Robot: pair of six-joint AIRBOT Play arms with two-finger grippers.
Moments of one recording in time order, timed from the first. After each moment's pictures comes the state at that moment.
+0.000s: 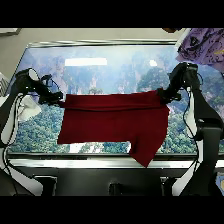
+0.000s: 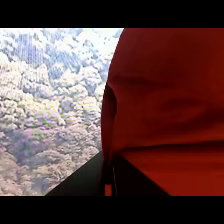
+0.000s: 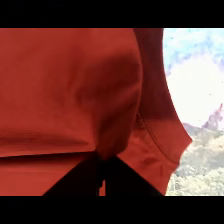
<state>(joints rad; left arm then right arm) 0.05 -1.89 1.75 1.40 -1.49 -1.64 -0.06 -2.05 2.01 1.69 -1.65 -1.43</state>
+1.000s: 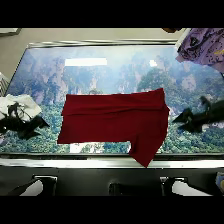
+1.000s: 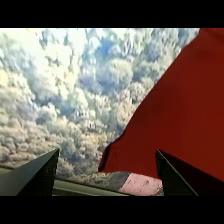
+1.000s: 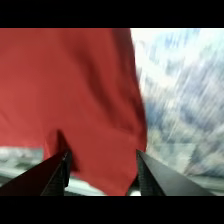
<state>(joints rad) 0.36 -1.12 0.80 1.21 -1.22 -1.66 -0.54 -1.37 1.03 2.14 -1.50 -1.73</state>
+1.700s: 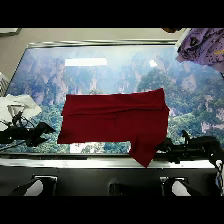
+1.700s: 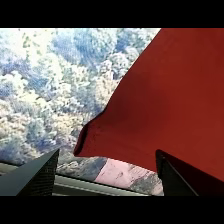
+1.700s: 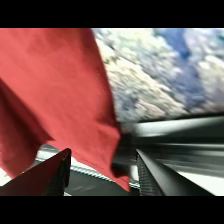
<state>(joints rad) 0.38 -1.02 0.63 1.07 -1.17 -1.65 -0.56 -1.13 0.38 2.25 -1.29 -1.79</state>
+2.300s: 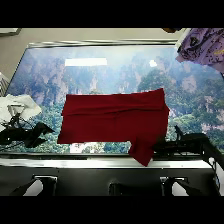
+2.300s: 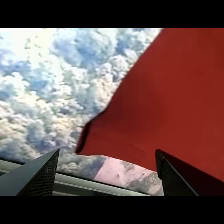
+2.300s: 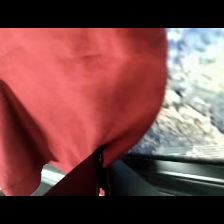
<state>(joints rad) 0.44 -1.02 0.62 1.05 -1.19 -1.62 -0.37 -1.13 0.39 2.29 -1.12 -1.77</state>
